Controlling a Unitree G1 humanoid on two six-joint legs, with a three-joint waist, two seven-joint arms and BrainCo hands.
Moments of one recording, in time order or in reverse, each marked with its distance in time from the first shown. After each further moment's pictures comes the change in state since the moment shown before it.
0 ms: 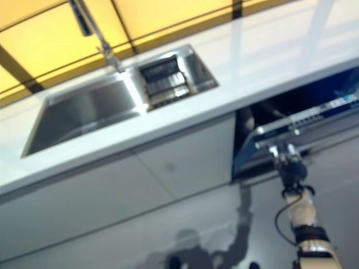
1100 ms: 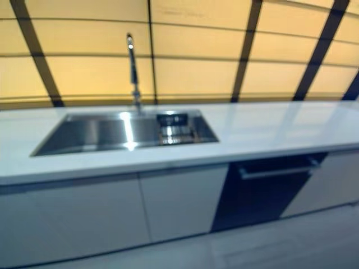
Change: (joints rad) left arm 0.063 -0.040 0.021 0.077 0.035 0.036 0.042; right arm 0.458 0.405 0.300 0.359 -0.845 0.143 -0.087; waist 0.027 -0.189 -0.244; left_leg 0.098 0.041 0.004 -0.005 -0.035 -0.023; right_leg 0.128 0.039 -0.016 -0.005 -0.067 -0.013
